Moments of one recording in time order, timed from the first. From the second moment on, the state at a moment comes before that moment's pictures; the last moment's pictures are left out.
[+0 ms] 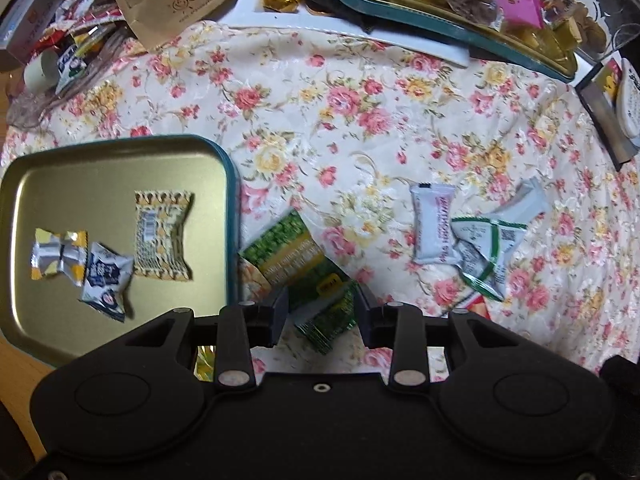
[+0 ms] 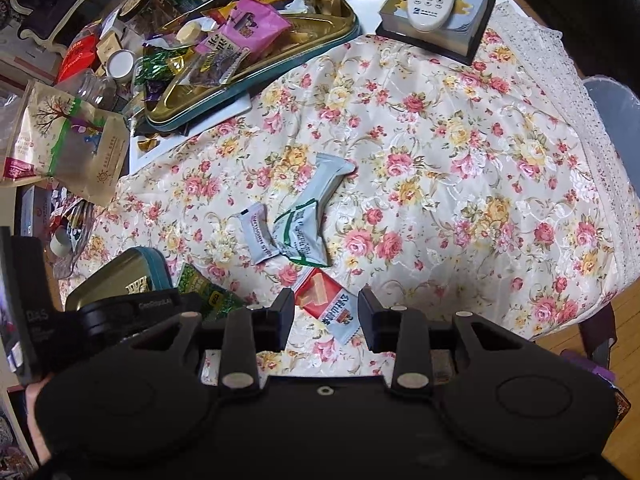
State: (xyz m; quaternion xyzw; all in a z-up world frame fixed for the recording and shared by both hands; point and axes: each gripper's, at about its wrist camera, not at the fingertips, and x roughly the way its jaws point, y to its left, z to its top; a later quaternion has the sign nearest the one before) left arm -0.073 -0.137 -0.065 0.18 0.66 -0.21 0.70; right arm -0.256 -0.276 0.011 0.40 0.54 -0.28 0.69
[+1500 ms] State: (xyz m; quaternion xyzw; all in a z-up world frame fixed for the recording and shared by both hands) left arm -0.058 -0.174 -0.119 0.10 0.67 -0.18 0.71; right arm -0.254 -0.290 -0.003 0.41 0.54 -0.28 0.68
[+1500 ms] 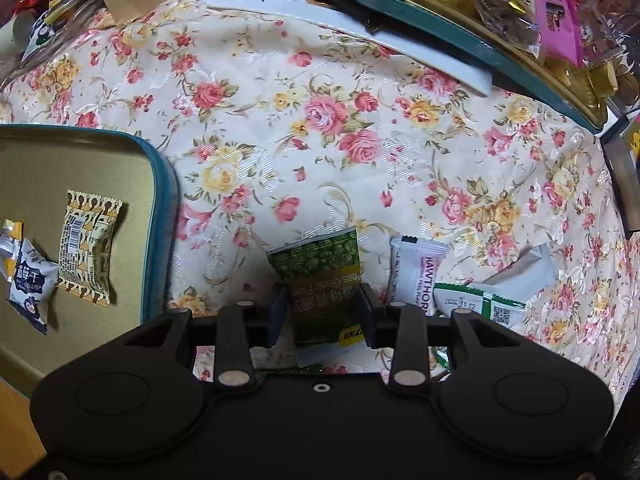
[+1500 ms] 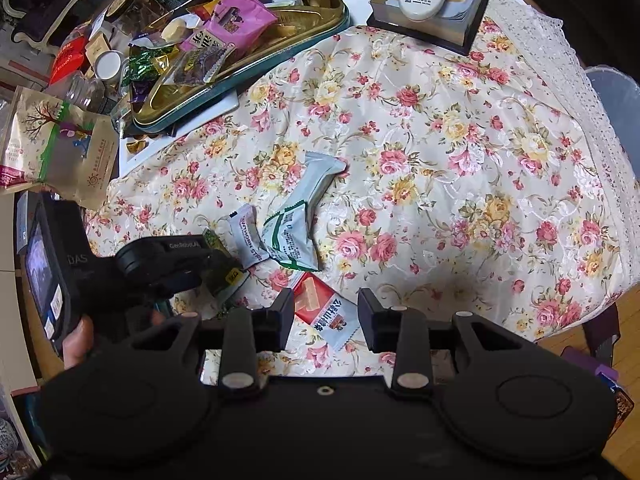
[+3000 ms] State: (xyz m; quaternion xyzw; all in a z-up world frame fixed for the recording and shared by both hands) left arm -0.066 -0.167 -0.049 0.12 0.65 -0.23 0.71; right arm -0.214 -0.296 -0.054 0.44 0.51 -0.31 0.67
